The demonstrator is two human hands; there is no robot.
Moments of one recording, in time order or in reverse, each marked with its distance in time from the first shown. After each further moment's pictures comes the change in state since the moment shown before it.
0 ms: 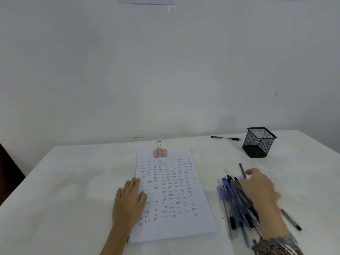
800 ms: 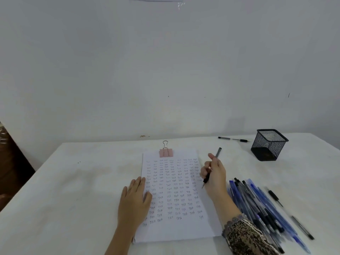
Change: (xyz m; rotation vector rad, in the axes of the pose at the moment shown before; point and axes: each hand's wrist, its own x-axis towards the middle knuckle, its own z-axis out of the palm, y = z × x) left_hand 0.000 0.001 -0.001 0.009 0.017 -0.018; right_hand -0.016 -0.092 0.084 1.539 -0.318 -0.008
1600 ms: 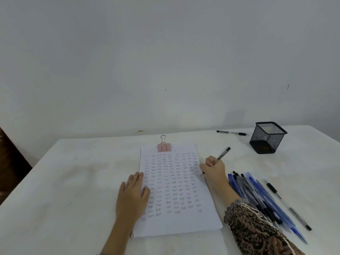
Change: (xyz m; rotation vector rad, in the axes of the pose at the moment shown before) left_hand 0.001 -0.003 0.005 -0.007 0.005 0.008; right_hand 0.025 0.015 -0.031 -0.587 -0.135 -0.193
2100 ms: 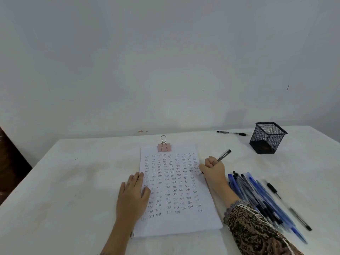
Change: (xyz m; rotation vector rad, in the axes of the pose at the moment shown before) left_hand 0.000 0.001 -0.001 -0.025 -0.001 0.005; right_hand 0.001 0.003 0.001 0.008 0.005 -0.044
